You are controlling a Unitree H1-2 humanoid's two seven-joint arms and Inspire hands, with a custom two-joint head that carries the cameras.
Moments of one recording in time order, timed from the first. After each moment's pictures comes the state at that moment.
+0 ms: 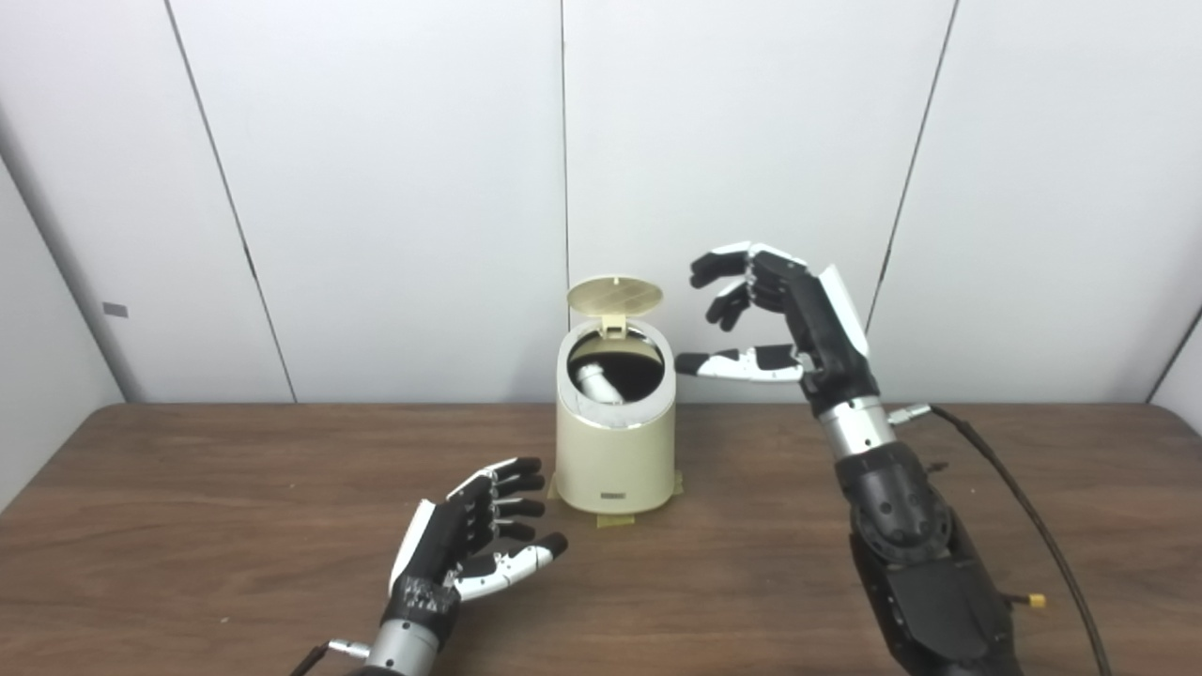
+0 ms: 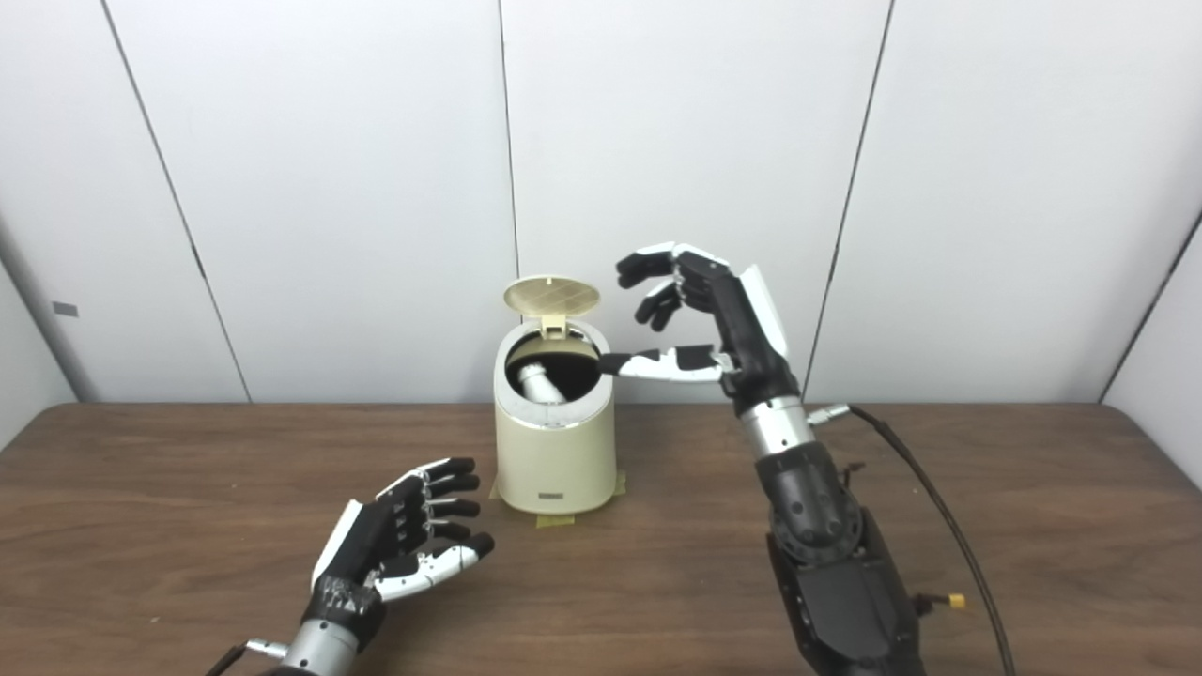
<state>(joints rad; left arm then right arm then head) -0.19 0.07 -0.04 0.04 0.02 0.03 -0.09 -0.62 -0.13 -0.02 0.31 -0.16 -0.34 -0.05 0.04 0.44</state>
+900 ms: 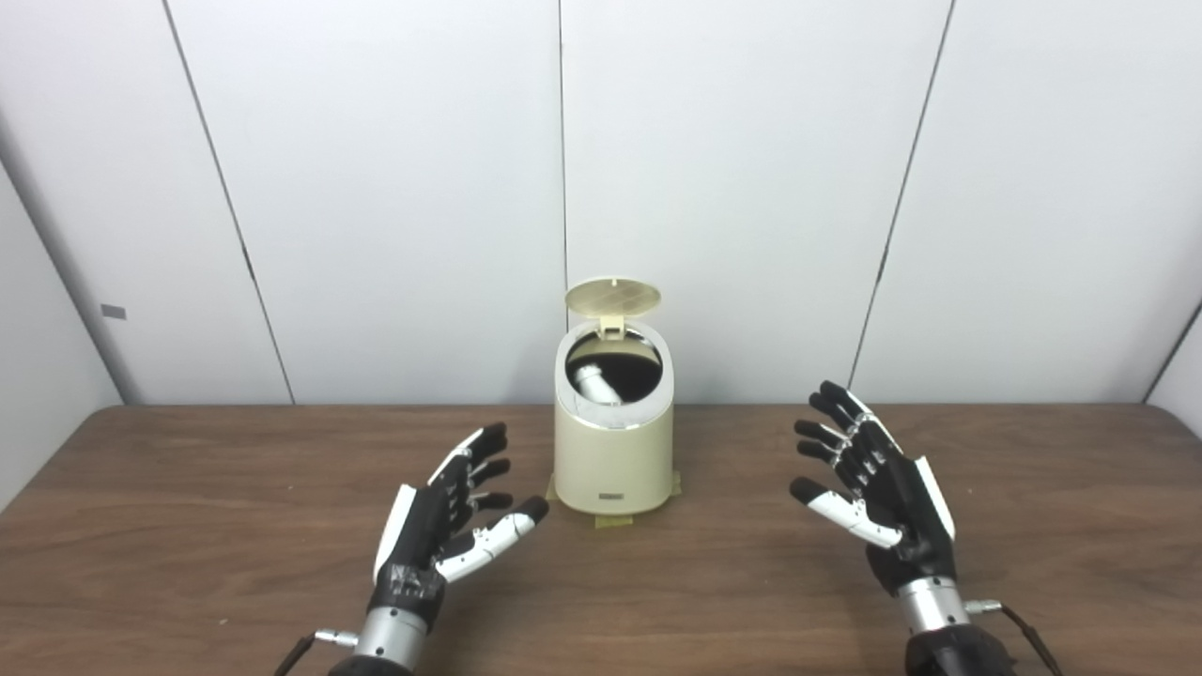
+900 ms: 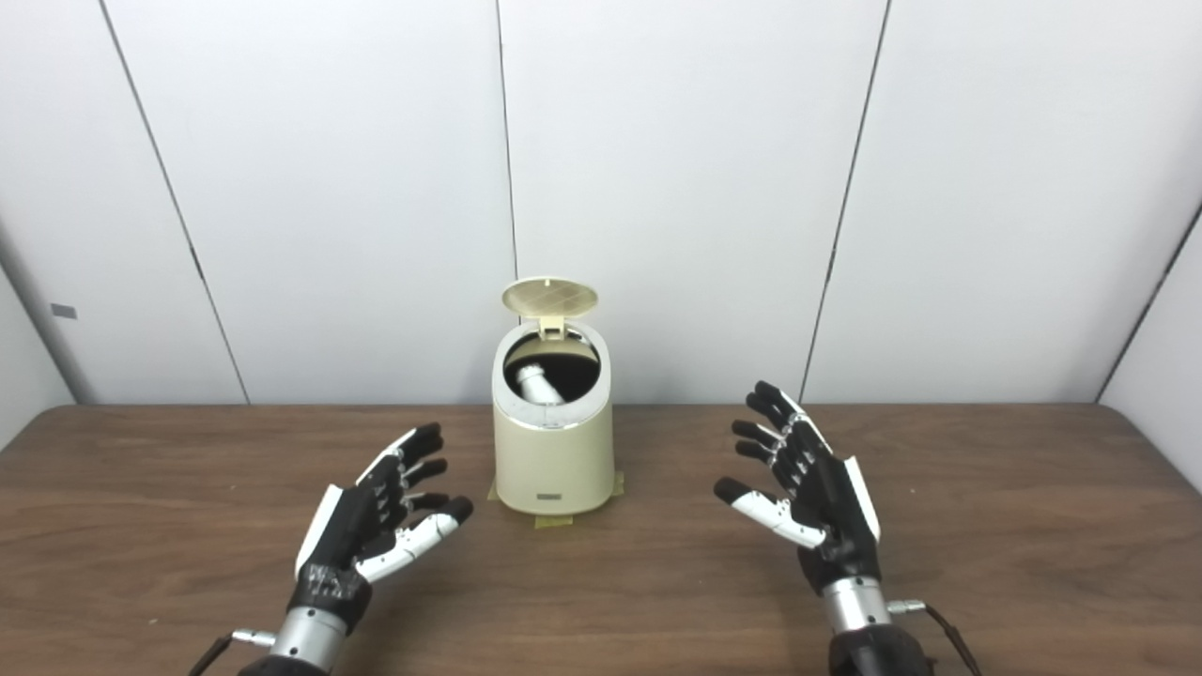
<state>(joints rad) -0.23 0.09 0.00 0.04 0.07 -0.02 -0.05 -0.34 -0.12 -0.09 0.38 0.14 -0.36 0.08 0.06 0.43</state>
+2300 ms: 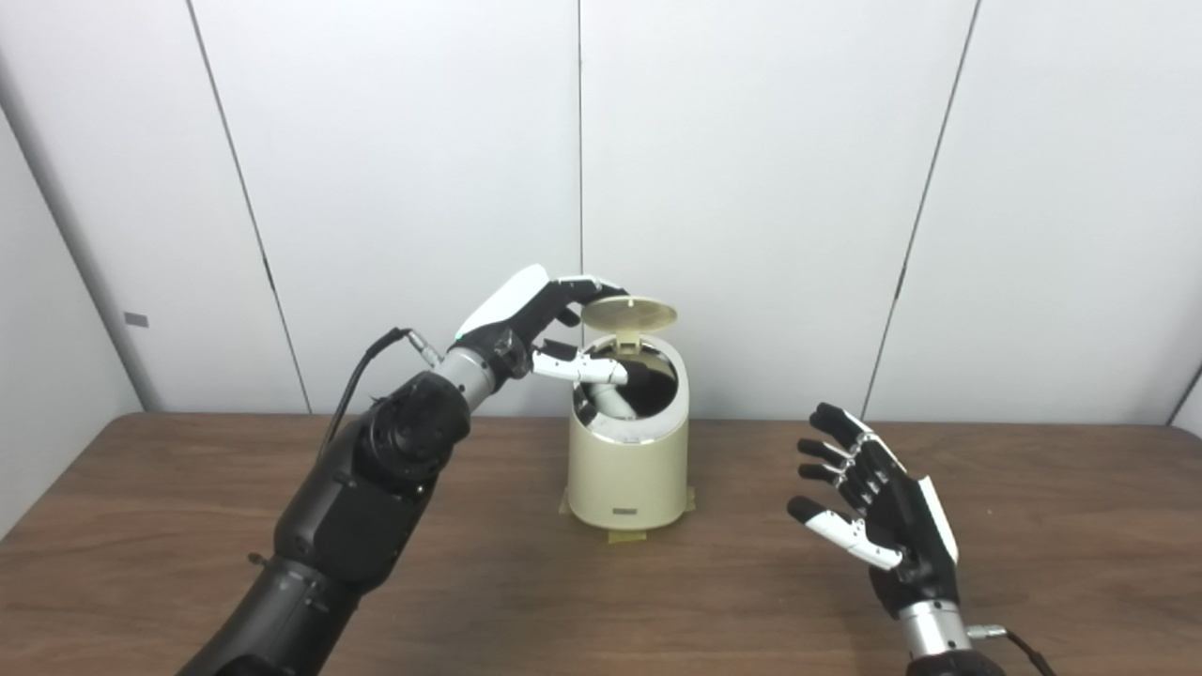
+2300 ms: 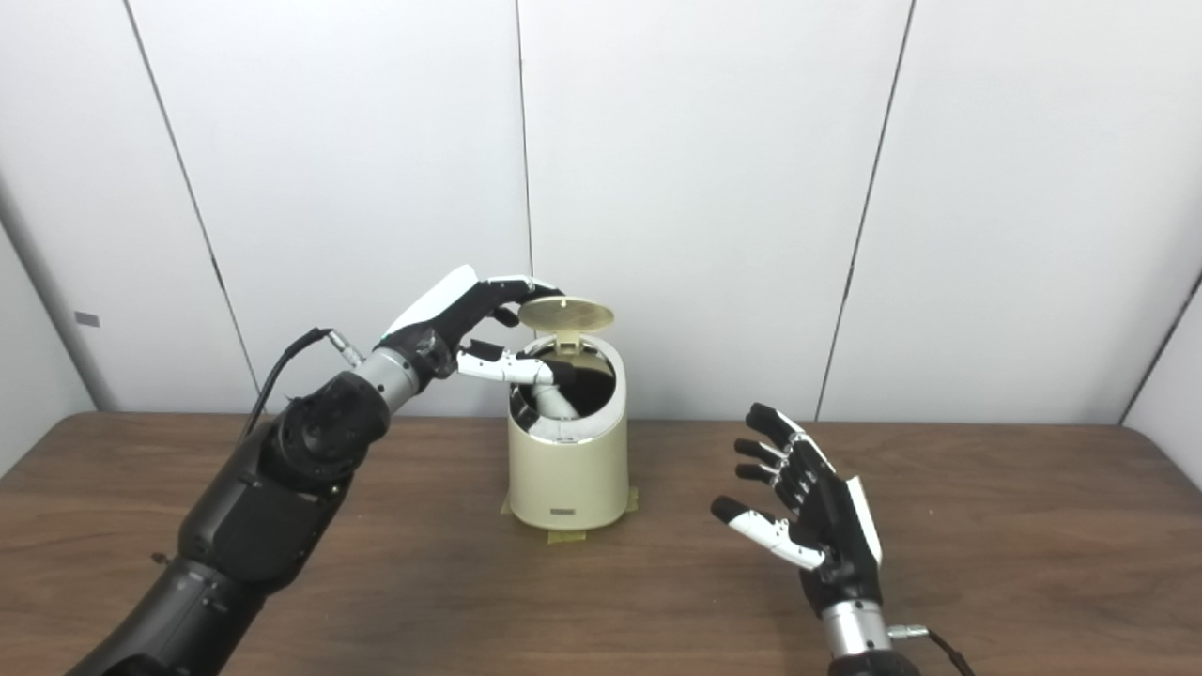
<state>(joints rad) -0.84 0.29 -0.28 0.33 0.35 0.03 -0.26 -0.33 -0.09 -0.09 0.34 0.07 -0.35 0.03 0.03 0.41</state>
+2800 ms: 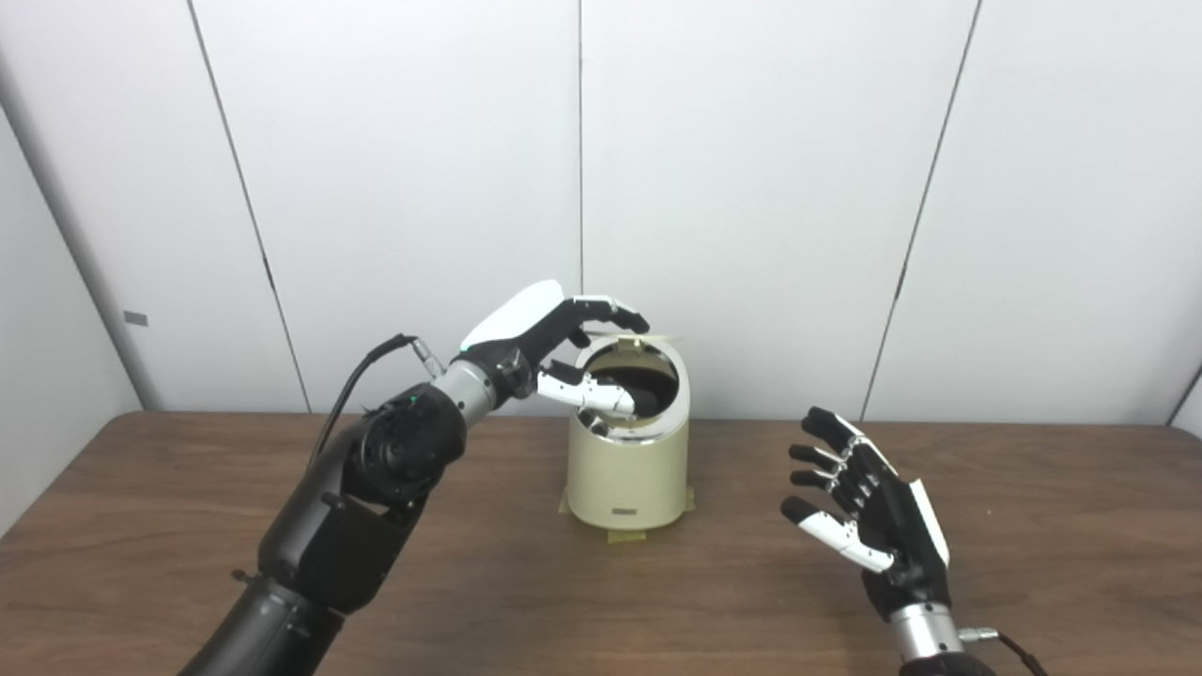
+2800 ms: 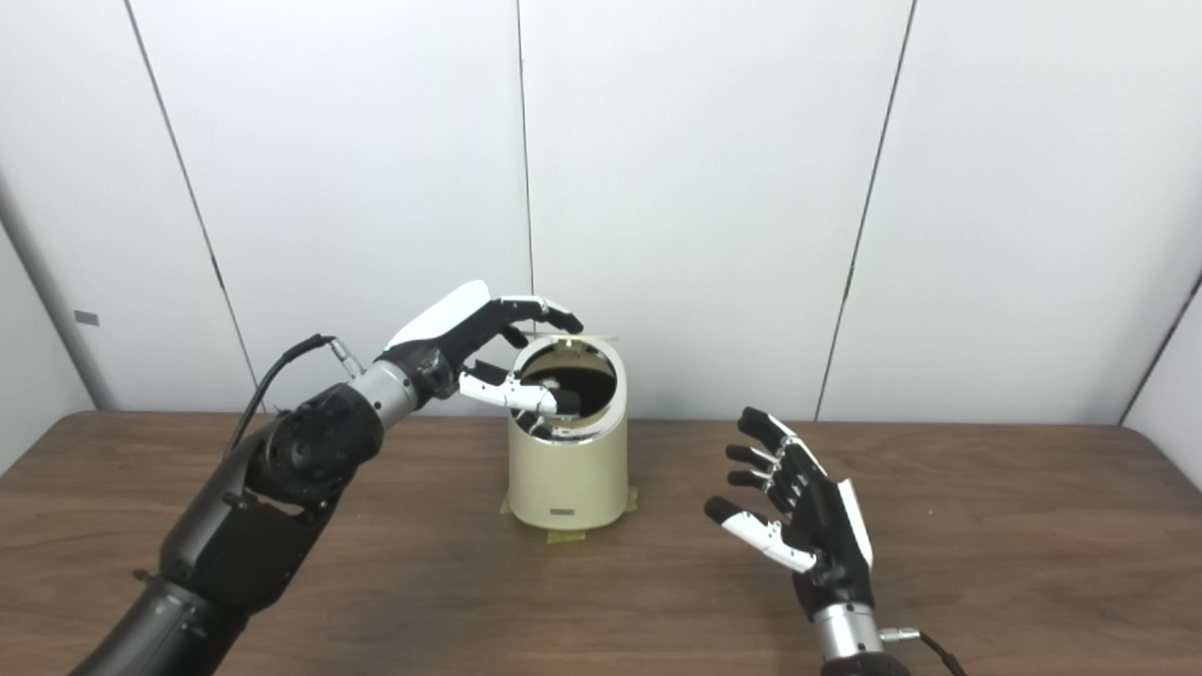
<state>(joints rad) -0.80 0.33 -0.31 0.19 0.43 0.04 -0.35 -0.32 -0.08 -0.08 0.32 0.06 -0.32 0.02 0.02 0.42</state>
